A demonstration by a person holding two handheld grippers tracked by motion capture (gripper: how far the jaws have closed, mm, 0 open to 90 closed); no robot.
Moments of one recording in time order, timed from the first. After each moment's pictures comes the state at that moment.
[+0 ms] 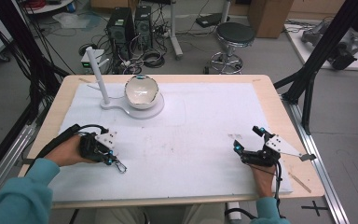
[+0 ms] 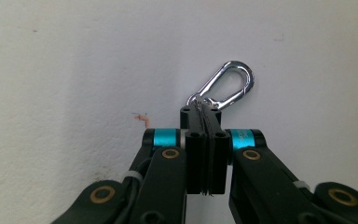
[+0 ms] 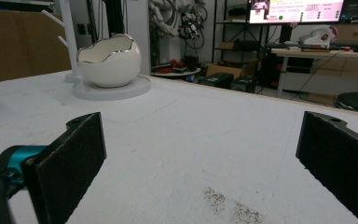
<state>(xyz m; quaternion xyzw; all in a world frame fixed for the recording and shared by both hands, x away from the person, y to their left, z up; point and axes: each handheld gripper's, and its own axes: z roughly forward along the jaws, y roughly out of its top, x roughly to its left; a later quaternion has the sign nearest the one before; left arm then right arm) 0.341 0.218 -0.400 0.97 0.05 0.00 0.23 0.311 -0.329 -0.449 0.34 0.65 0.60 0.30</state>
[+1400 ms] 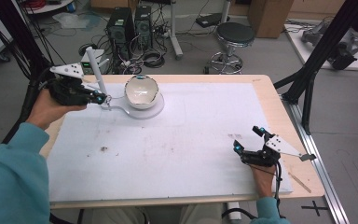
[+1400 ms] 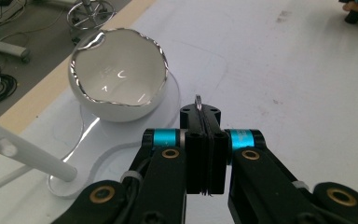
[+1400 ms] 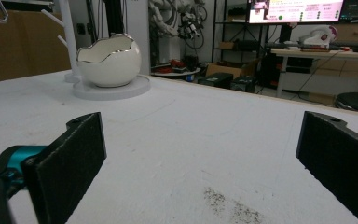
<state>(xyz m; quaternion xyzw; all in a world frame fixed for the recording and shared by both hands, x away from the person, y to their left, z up) 0.402 0.266 -0.265 0.86 0.25 0.12 0.43 0.311 -0.328 -0.449 0.34 0.65 0.60 0.30</state>
